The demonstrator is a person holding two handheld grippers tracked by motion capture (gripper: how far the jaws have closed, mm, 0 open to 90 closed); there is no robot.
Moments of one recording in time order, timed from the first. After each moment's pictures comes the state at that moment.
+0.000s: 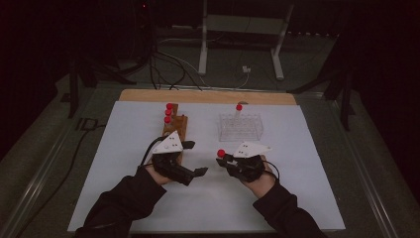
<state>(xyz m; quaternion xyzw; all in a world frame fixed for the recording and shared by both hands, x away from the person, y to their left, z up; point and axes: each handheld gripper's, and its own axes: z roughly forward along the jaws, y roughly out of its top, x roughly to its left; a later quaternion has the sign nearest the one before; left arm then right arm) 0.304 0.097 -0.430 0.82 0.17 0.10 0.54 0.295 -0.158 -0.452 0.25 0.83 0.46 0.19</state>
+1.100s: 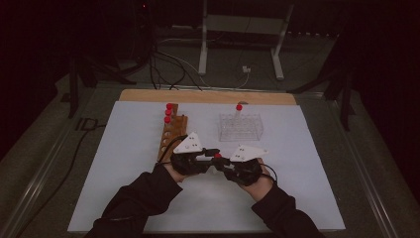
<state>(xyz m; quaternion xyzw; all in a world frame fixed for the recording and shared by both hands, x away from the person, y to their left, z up) 0.312 0.057 -0.436 0.83 0.15 0.11 0.53 0.288 -0.151 -0.455 0.24 0.83 0.46 0.18</state>
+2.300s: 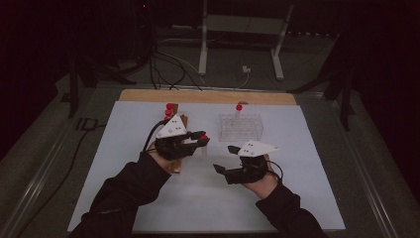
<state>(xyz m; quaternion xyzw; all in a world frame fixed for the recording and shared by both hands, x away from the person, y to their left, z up) 0.328 0.096 -0.397 0.80 0.18 0.17 0.54 0.288 -0.164 -0.440 0.26 0.81 0.50 0.18</state>
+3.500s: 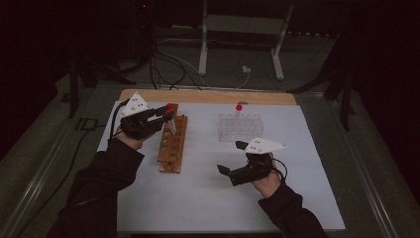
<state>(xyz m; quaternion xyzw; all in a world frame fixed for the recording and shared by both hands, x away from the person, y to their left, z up) 0.357 0.172 -0.373 0.76 0.28 0.26 0.53 0.290 -0.175 -0.435 0.26 0.79 0.52 0.17</state>
